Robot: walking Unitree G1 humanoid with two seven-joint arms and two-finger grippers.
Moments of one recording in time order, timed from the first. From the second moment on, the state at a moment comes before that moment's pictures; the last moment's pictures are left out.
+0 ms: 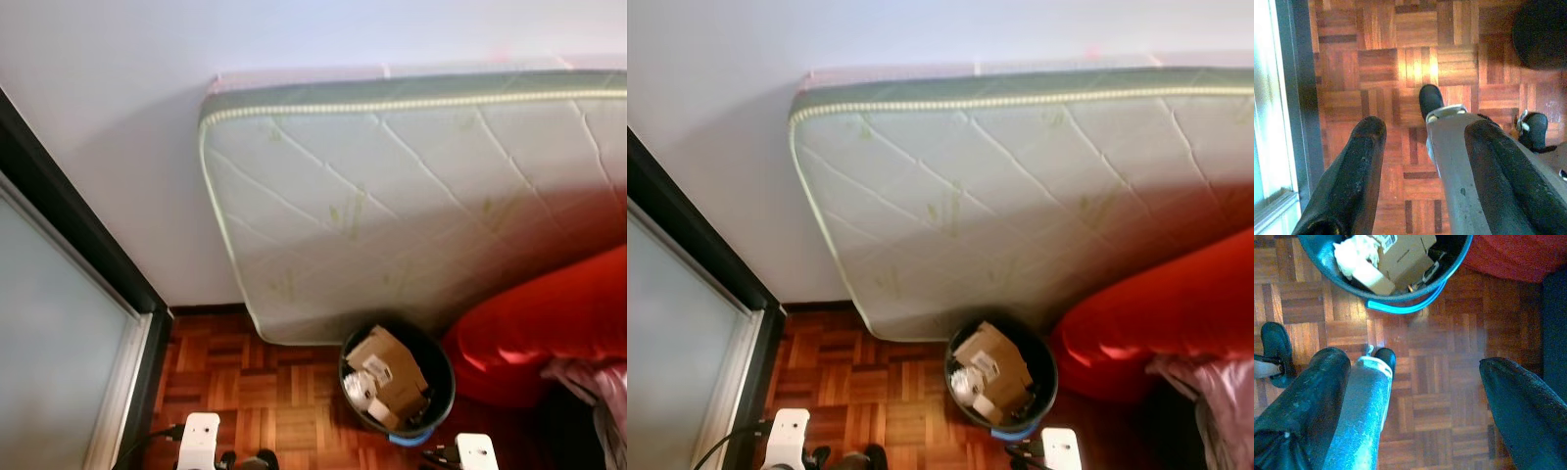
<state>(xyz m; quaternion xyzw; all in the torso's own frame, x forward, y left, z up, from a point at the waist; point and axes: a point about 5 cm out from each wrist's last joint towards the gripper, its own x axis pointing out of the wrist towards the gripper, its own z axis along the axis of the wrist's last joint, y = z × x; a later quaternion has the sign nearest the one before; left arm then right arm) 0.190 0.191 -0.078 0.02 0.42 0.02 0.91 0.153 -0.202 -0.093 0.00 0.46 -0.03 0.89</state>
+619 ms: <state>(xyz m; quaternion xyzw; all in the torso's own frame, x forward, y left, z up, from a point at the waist) 0.171 0.194 -0.088 0.02 0.46 0.03 0.89 0.158 -0.206 -0.090 -0.01 0.46 -0.04 0.89</state>
